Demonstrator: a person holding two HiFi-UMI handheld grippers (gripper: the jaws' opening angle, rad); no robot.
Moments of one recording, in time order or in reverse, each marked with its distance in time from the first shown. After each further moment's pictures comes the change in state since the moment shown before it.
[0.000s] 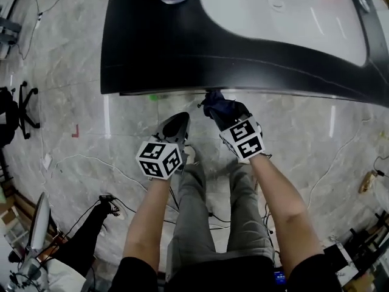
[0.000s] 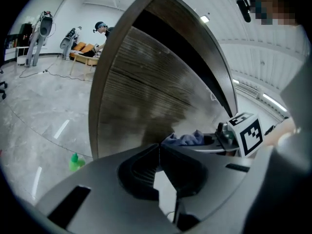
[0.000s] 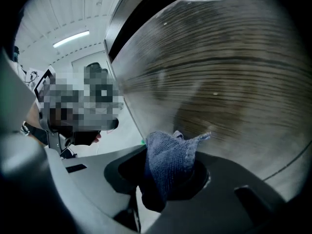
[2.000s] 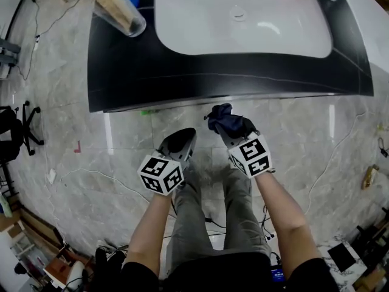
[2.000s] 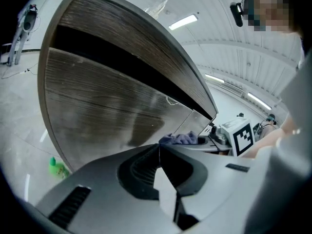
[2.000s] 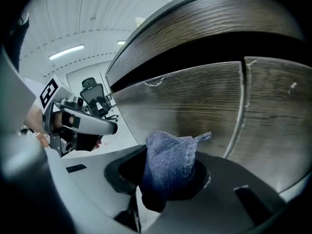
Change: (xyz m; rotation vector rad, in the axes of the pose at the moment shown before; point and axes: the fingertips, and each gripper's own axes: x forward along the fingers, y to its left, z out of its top) left arm 0.005 -0.121 0.019 0.054 0.026 -0.154; right arm -0.116 -0.037 0.000 0.093 -0.119 -0.057
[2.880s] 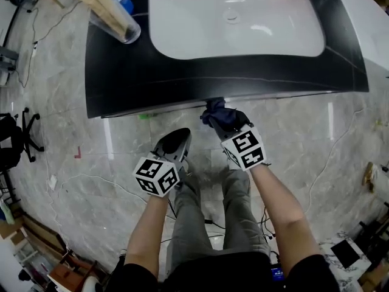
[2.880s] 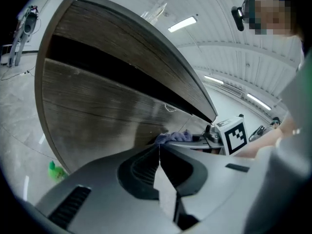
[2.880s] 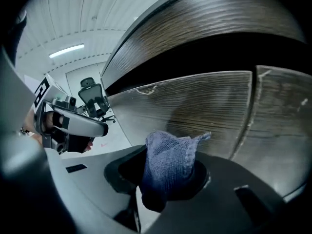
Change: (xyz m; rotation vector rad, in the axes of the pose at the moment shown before) left arm -0.004 0.003 0.017 0.006 -0.024 0.000; right arm 0.016 -0.010 0.022 -0.020 -0.016 -0.017
